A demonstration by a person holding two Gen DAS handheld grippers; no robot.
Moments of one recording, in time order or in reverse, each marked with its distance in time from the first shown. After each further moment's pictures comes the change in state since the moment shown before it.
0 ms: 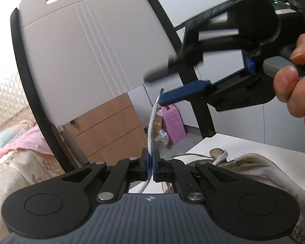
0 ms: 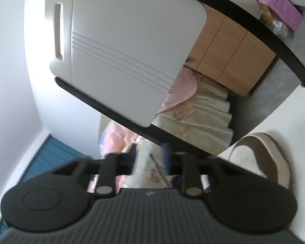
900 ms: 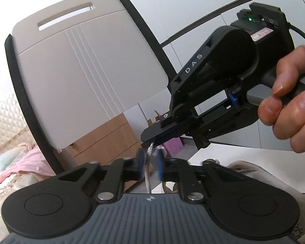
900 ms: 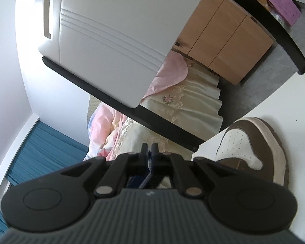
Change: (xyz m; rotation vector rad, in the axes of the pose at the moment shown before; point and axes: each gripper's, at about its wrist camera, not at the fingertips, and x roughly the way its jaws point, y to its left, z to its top) left arm -0.011 0.000 0.006 0.066 -0.090 -0.023; right arm 0.015 -0.005 -0.012 -0.005 0.091 -0.054
